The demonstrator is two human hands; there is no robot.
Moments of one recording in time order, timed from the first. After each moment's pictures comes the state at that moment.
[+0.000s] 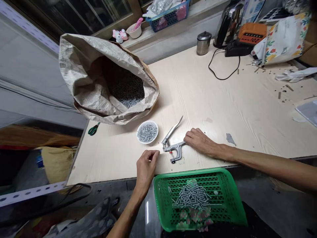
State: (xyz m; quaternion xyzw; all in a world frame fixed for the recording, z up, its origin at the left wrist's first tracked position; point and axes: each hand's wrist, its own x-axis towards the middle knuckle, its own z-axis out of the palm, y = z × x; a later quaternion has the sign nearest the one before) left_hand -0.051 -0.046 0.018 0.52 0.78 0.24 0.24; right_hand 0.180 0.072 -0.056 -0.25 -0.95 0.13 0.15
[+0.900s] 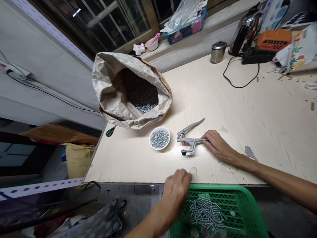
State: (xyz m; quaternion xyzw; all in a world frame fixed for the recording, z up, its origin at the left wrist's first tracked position) left_hand -0.007 -0.077 0.013 0.81 0.57 -0.01 0.14; right_hand 0.189 0.088 -0.058 -0.34 -0.86 0.28 0.27
